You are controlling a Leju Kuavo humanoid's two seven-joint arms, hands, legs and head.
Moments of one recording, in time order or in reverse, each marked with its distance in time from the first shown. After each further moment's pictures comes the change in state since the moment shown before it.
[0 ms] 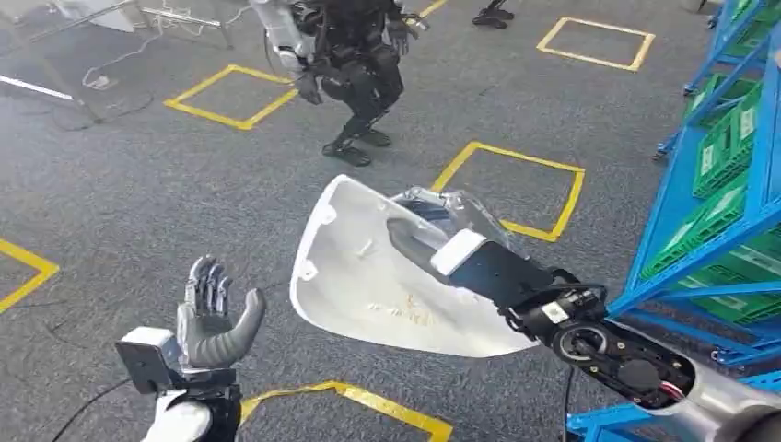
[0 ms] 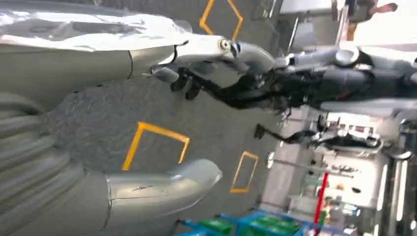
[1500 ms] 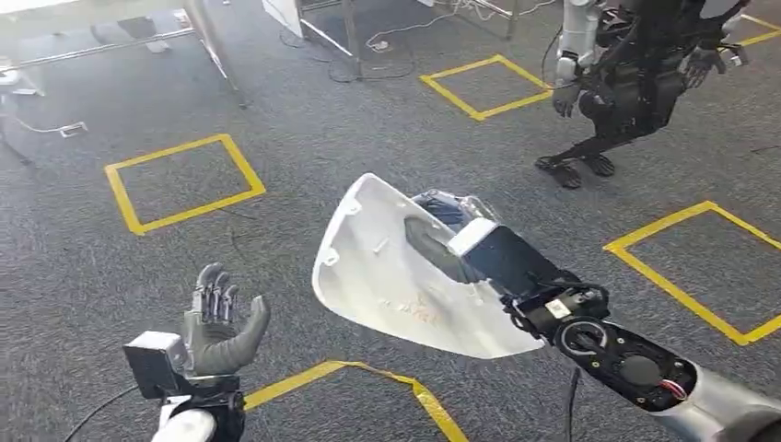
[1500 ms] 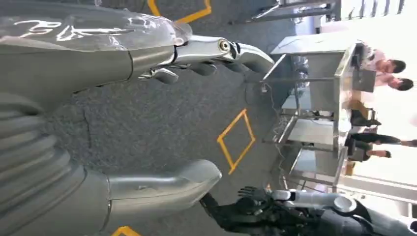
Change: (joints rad) left arm 0.046 0.029 0.001 -0.034 0.013 0.051 0.012; right arm 0.000 0.025 0.006 0.093 -0.095 -0.035 -0.041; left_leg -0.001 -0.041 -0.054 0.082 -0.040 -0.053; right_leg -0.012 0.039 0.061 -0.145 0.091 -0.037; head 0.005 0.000
